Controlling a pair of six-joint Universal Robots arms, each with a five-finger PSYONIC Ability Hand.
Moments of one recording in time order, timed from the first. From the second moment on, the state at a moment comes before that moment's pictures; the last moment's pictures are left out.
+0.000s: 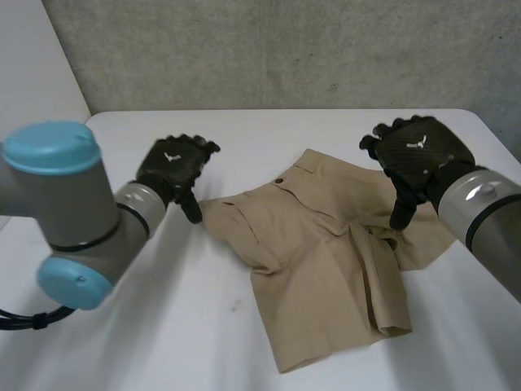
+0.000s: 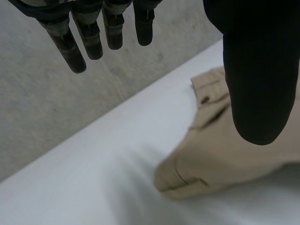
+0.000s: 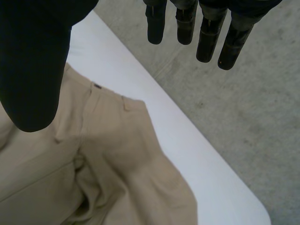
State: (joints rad) left arm 4.25 -2.05 -1.42 3.27 -1.51 3.38; right arm 1.98 -1.44 1.51 0.17 1.50 2.63; left_hand 0.20 0.20 0.20 0.20 0.05; right_hand 0.17 0.19 0.21 0.23 0.05
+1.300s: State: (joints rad) left arm 3.92 -2.14 -1.47 3.60 -1.26 3.47; right arm 1.91 -1.44 1.67 0.02 1.50 2.64; left_hand 0.54 0.61 0.62 0.60 0.43; right_hand 0.17 0.19 0.21 0.23 0.05
